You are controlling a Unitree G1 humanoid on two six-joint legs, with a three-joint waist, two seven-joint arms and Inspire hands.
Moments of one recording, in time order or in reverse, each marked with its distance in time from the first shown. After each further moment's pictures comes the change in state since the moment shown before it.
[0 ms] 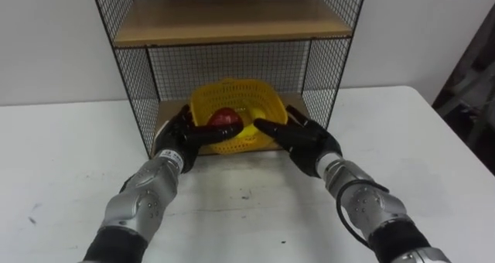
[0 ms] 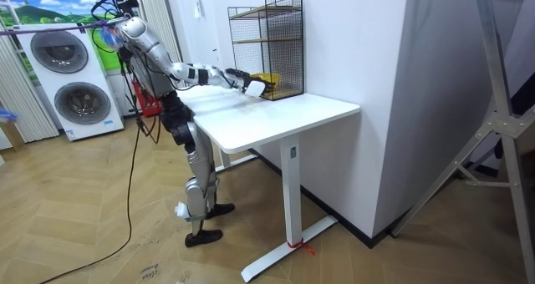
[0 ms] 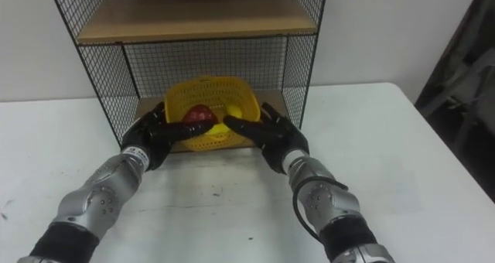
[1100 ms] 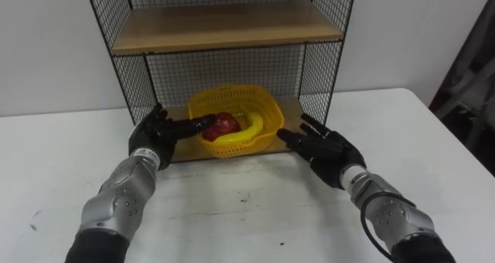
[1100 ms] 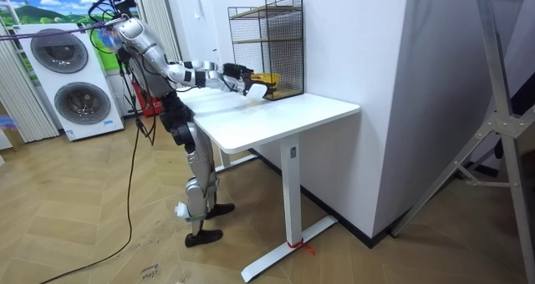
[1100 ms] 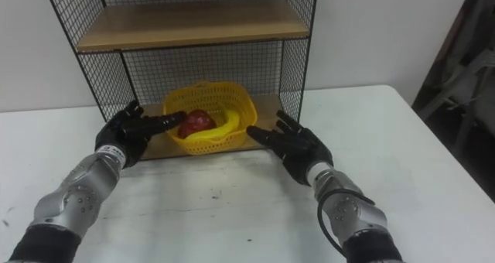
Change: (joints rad) left arm 0.013 0.040 0.136 -0.070 -0.021 0.012 -0.001; right arm 0.035 -0.058 -0.129 -0.003 -0.039 0.056 0.098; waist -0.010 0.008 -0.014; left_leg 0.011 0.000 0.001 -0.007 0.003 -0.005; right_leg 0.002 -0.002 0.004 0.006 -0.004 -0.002
